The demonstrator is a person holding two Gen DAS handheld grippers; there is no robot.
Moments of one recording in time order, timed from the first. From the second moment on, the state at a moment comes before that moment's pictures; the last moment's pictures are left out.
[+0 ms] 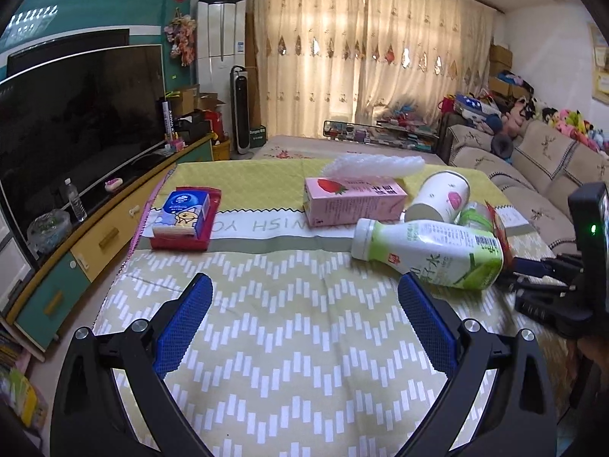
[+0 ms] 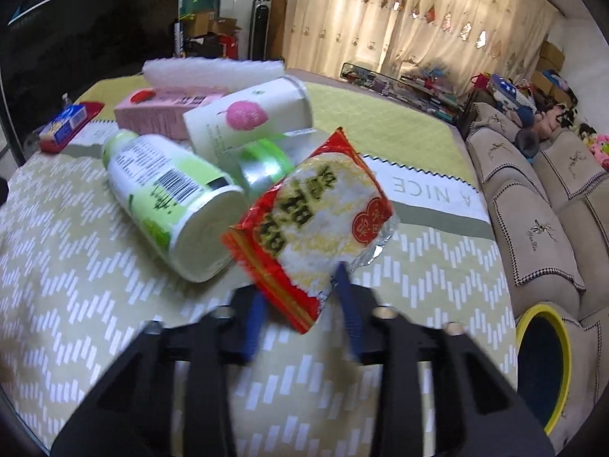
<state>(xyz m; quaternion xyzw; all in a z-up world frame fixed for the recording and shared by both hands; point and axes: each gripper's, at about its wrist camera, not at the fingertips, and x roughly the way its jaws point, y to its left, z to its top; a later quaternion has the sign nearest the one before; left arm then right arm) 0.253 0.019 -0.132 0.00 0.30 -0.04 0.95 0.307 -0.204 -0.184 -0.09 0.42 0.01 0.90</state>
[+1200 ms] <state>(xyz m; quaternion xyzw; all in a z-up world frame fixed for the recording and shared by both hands) 0.252 0.022 -0.133 -0.01 0.31 -0.05 0.95 0.172 -0.427 -0.140 0.14 0.37 -0.14 0.91</state>
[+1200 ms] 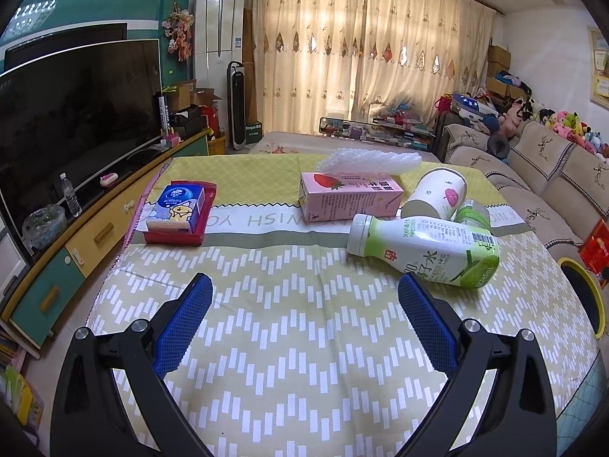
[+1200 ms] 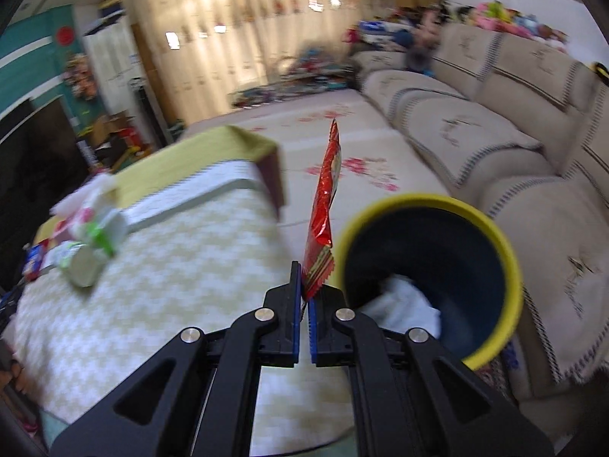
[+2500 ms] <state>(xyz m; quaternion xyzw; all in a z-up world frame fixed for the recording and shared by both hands) 0.261 -0.019 -0.127 0.02 0.34 -0.08 0.94 0.150 -0.475 -0.170 0.18 0.39 -0.19 0.88</state>
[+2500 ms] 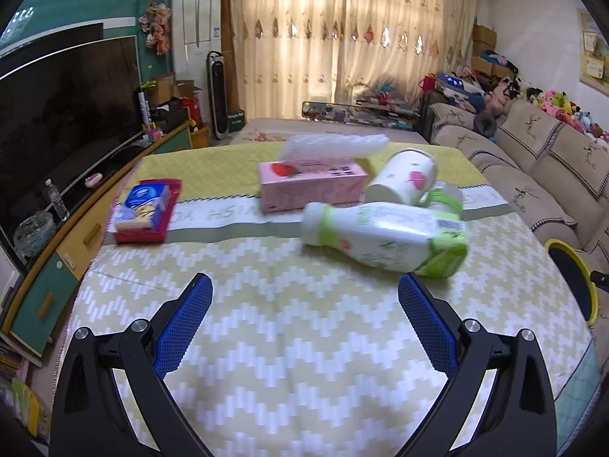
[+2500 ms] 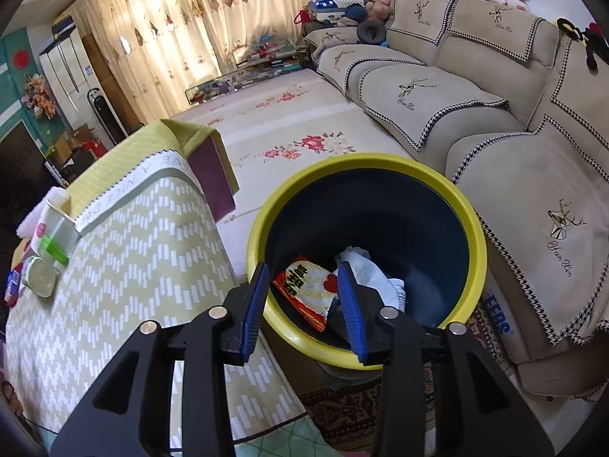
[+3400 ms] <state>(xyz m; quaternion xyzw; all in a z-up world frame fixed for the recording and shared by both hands) 0.309 -0.133 -0.142 0.08 0.37 -0.02 0.92 0.143 -0.473 -0.170 0.22 0.37 -0.13 0.89</state>
